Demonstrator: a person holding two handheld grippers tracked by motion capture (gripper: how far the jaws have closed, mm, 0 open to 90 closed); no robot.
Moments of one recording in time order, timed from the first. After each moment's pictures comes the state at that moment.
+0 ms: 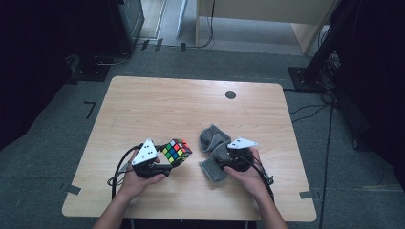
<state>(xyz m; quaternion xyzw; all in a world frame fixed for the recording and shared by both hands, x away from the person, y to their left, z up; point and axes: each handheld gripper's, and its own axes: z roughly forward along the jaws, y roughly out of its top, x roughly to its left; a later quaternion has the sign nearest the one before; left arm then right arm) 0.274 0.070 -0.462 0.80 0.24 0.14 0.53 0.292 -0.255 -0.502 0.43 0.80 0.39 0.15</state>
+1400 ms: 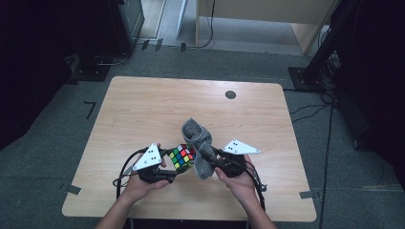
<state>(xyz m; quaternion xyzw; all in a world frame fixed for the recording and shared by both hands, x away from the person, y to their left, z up) 0.263 0.060 -0.454 0.79 0.19 0.10 0.57 0.257 -0.221 -0.454 0.40 0.74 0.53 0.13</state>
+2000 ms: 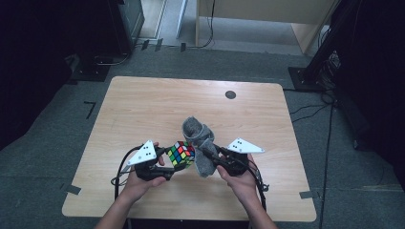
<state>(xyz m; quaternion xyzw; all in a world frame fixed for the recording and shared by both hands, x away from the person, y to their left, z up) 0.269 0.068 -0.454 0.78 0.21 0.09 0.58 0.256 -0.228 -0.444 0.41 0.71 0.56 0.13</state>
